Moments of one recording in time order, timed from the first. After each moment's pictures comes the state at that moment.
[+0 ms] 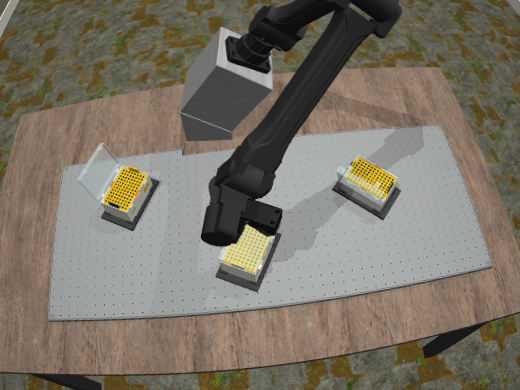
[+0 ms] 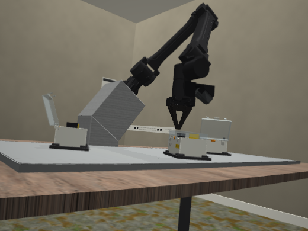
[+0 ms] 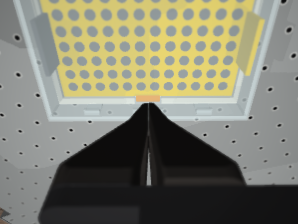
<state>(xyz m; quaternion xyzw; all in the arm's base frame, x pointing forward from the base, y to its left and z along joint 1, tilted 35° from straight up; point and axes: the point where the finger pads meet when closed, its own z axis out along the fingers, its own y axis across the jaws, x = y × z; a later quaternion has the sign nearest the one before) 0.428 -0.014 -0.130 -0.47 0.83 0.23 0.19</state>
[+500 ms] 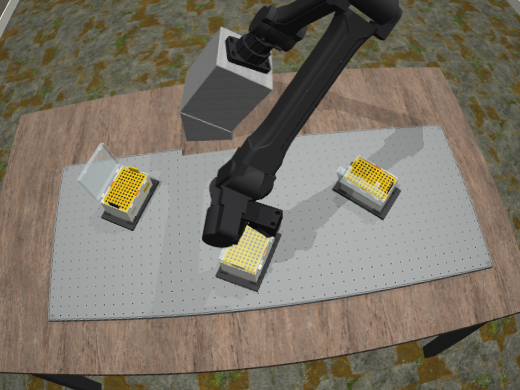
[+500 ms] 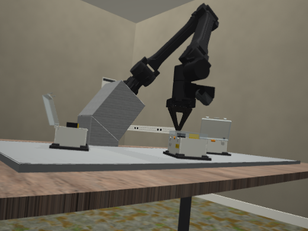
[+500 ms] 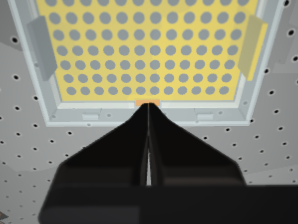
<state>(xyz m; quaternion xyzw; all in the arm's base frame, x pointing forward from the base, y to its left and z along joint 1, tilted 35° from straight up) 0.429 -0.012 -0.133 -0.47 0.83 0.23 0.19</state>
